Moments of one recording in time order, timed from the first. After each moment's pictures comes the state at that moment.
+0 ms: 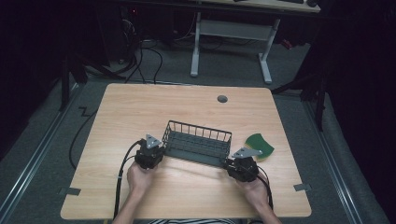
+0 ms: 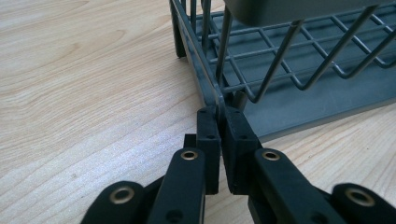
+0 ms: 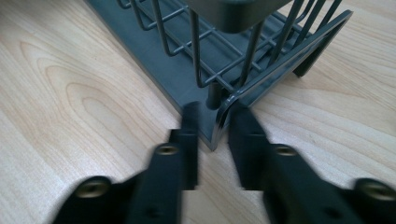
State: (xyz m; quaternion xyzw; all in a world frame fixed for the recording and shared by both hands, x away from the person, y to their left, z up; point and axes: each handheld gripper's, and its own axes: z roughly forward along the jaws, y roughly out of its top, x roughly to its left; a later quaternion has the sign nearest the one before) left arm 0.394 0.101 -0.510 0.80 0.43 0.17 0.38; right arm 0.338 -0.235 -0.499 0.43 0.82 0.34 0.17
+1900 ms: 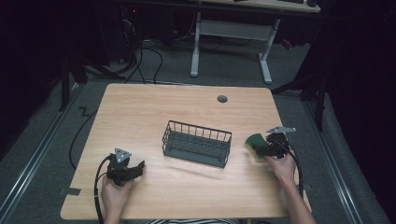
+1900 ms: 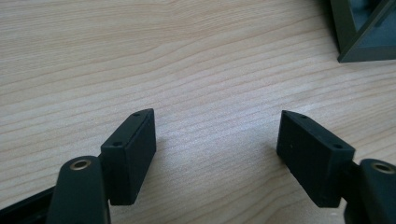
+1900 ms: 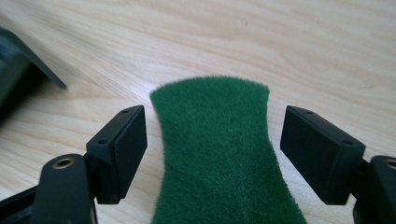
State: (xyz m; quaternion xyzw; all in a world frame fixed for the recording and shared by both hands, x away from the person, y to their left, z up) left arm 0.360 0.181 -0.537 0.76 0.51 0.22 0.34; right arm 0.413 -0.357 -0.500 0.53 0.77 0.29 0.21
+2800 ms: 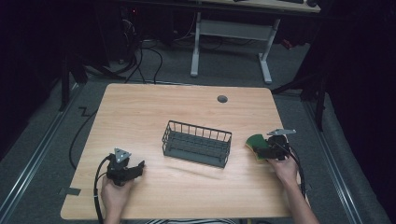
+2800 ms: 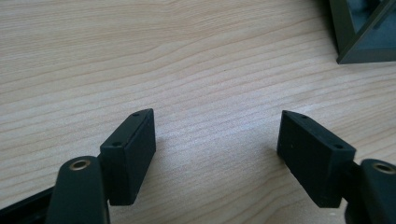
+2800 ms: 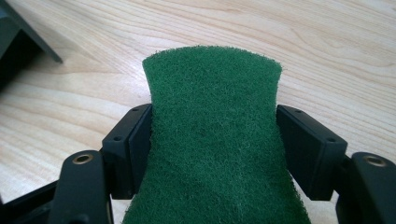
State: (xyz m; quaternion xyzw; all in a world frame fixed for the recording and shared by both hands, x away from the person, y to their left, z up) left arm 0.359 0.182 -0.537 0.75 0.51 0.22 0.35; right arm 0.407 -0.360 -0.504 0.52 0.78 0.29 0.20
